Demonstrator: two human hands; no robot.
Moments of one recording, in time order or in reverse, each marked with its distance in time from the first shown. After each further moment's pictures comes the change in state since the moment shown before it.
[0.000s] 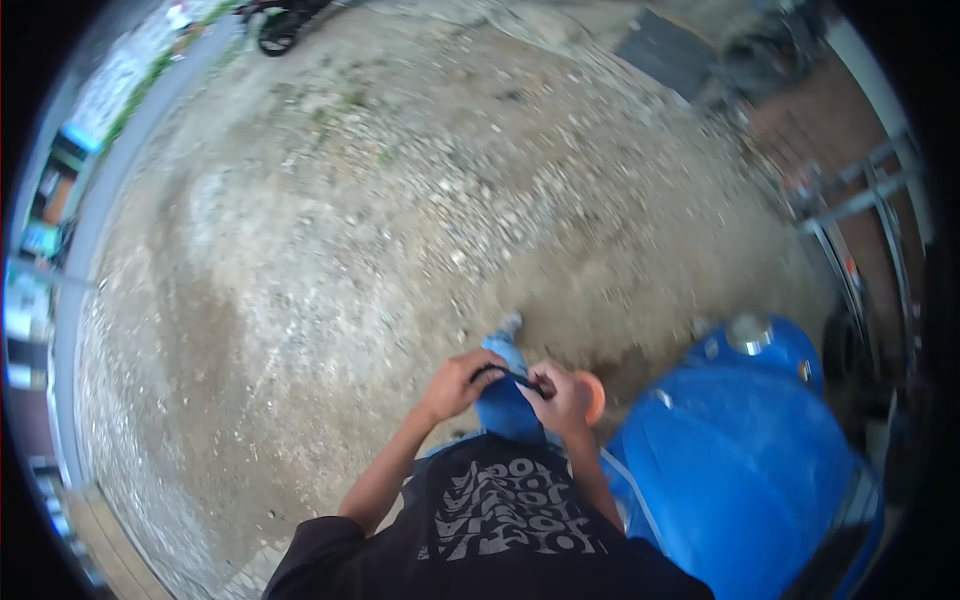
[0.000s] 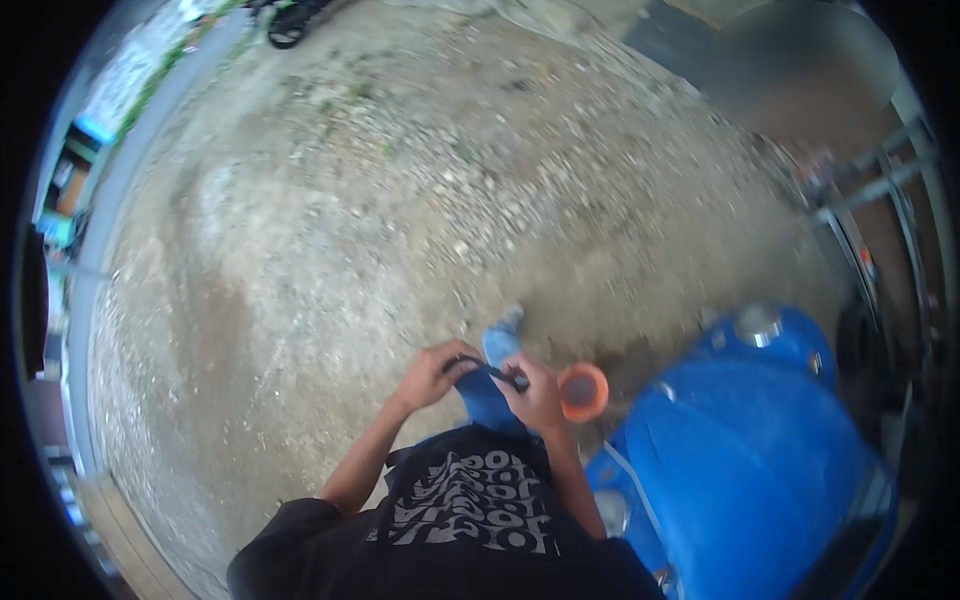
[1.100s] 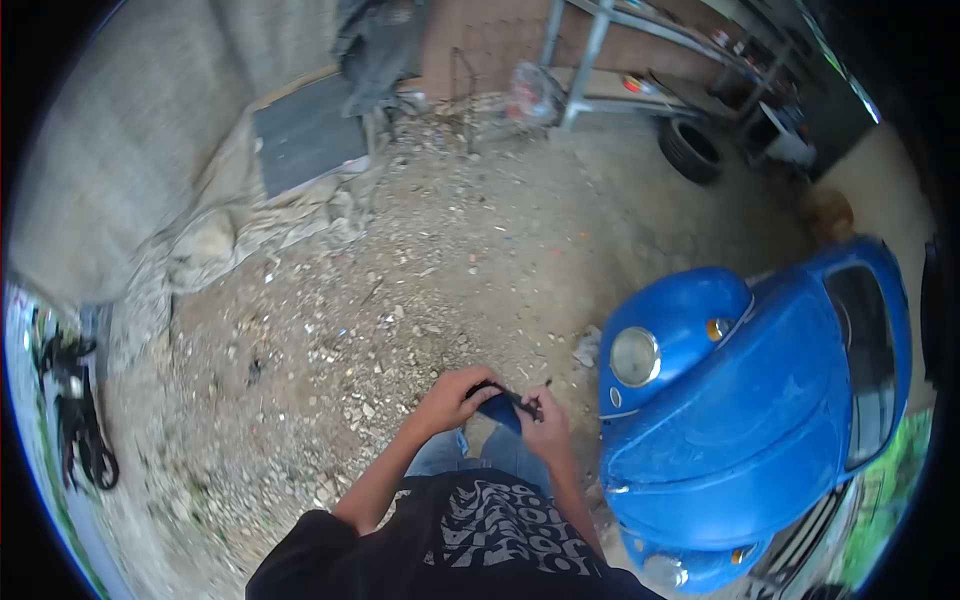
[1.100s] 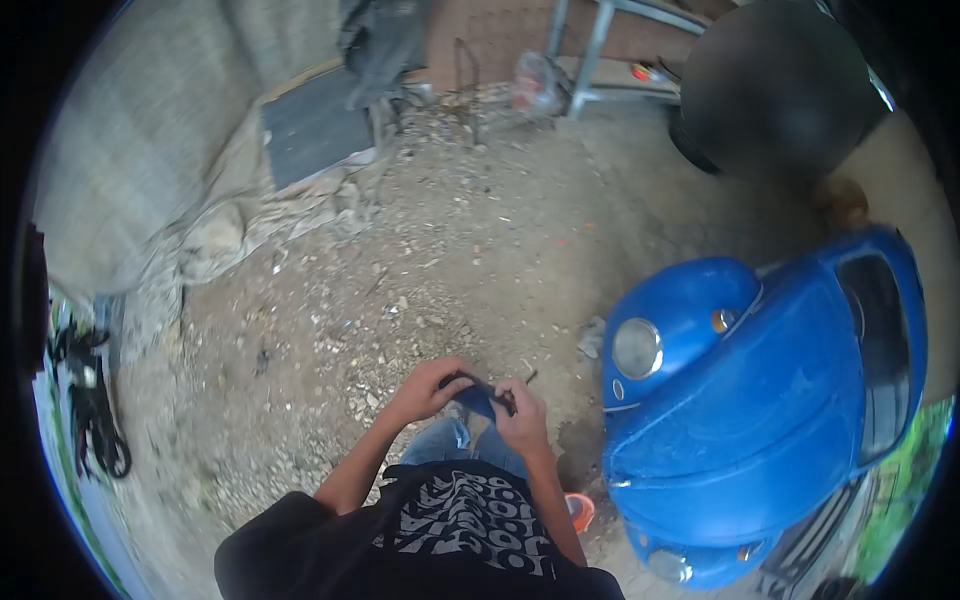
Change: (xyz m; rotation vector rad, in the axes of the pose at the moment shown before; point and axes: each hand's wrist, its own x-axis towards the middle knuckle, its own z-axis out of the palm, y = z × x) left_hand 0.920 0.170 0.332 -0.061 -0.953 0.479; right_hand 0.413 0.159 -0.609 -0.175 1.116 0.386
